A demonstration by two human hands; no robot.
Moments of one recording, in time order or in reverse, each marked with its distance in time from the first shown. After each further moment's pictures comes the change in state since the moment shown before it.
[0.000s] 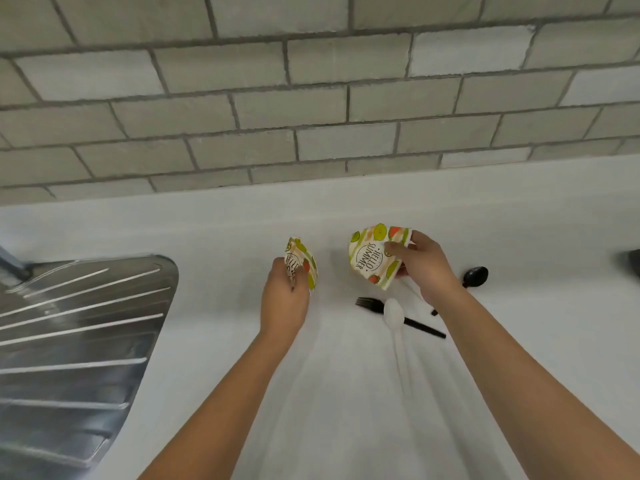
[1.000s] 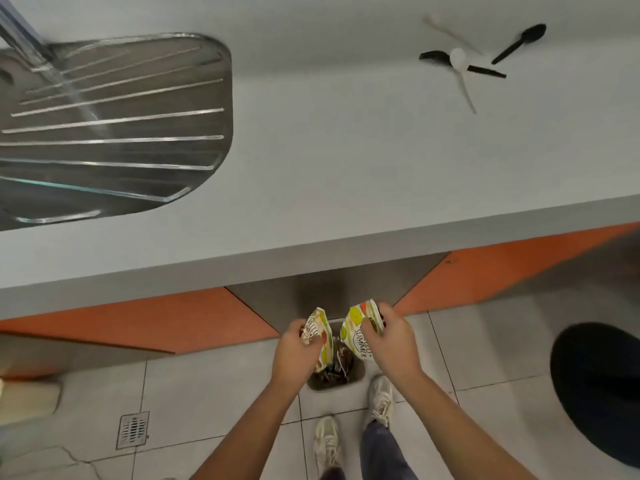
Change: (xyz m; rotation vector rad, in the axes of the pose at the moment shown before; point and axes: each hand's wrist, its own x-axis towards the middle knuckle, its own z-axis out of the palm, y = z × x) left_hand -0.370 -0.258 -0.170 0.145 -0.464 -0.584; right_hand -0.446 0.269 0.144 -0.550 -0.014 0.182
